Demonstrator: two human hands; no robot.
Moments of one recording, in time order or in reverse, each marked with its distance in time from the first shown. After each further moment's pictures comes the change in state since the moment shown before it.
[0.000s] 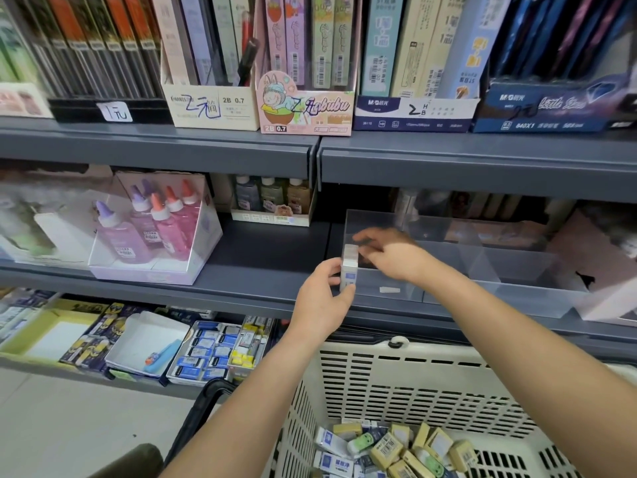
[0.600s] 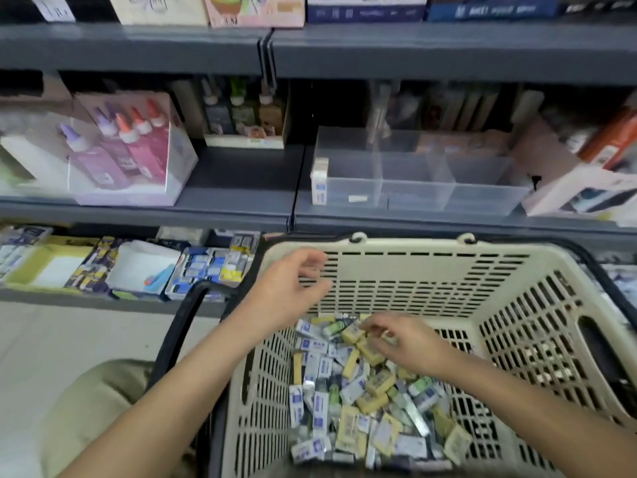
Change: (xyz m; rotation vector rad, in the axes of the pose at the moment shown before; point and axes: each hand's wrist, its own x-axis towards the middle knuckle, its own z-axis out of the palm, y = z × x) left_hand -0.124 0.019 -0.024 0.201 -0.289 -0.007; right_hand -0.212 0.088 0.117 0.007 -0.219 -0.138
